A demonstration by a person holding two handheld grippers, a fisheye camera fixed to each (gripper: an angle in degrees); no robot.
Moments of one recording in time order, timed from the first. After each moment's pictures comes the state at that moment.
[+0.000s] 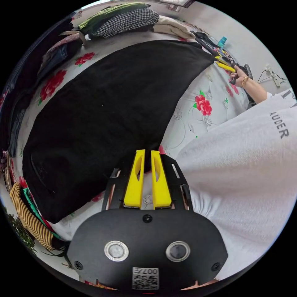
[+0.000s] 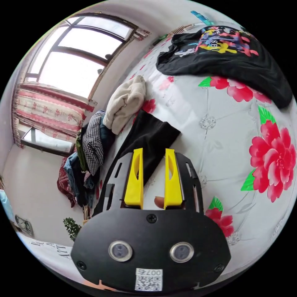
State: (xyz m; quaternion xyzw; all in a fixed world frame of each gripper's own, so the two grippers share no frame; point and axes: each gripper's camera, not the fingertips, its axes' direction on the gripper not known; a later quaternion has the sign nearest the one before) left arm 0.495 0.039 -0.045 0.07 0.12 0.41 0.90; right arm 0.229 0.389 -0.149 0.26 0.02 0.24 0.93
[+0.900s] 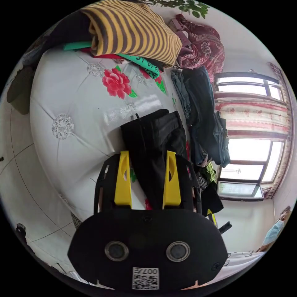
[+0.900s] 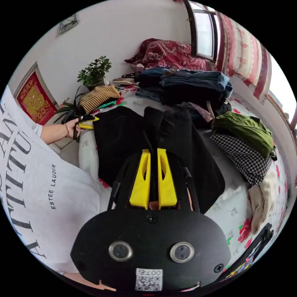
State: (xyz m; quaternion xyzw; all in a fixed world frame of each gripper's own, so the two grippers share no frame) left arm -0.044 0.010 0.040 0.23 0.47 -0.33 0.78; right arm -0.315 0.294 0.171 -0.12 0.10 -0.49 0.86
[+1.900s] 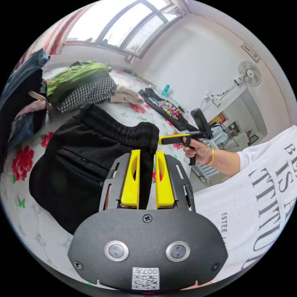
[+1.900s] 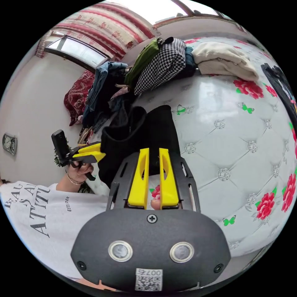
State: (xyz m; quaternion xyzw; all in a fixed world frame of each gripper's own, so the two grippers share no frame) left arm 0.492 0.022 -0.124 0.18 0.38 0.51 0.75; right arm -0.060 0.279 0.046 0.03 0.03 -0.02 1.00
